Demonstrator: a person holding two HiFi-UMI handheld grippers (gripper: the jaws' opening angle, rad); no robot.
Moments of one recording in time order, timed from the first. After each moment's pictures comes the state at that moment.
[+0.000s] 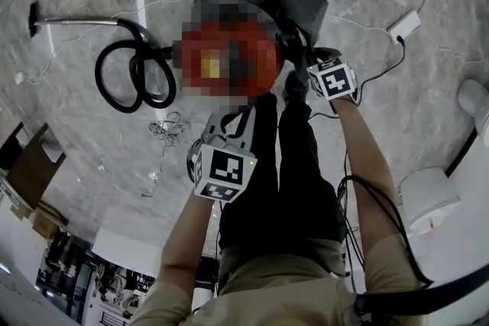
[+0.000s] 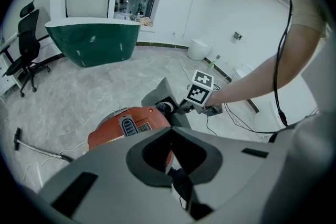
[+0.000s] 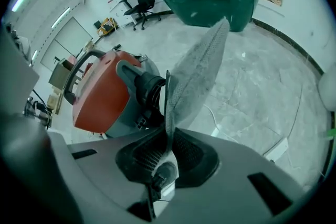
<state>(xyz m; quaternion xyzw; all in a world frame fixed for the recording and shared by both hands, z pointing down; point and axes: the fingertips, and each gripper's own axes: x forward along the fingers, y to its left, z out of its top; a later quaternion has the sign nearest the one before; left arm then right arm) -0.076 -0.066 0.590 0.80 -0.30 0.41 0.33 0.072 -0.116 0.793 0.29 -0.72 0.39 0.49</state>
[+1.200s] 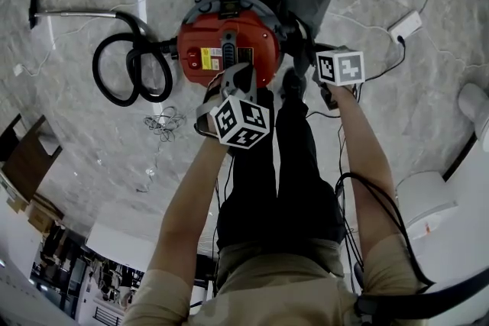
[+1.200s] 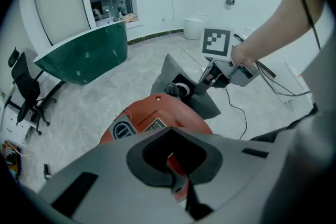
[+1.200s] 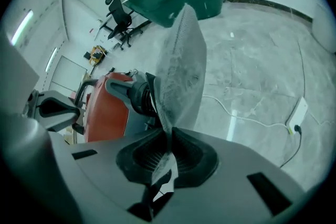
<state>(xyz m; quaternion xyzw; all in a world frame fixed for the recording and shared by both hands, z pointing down) -0.070 -0.091 0.694 0.78 -0.30 0.51 0.20 0.072 -0.123 0.790 0.33 -0.68 0.53 0.38</state>
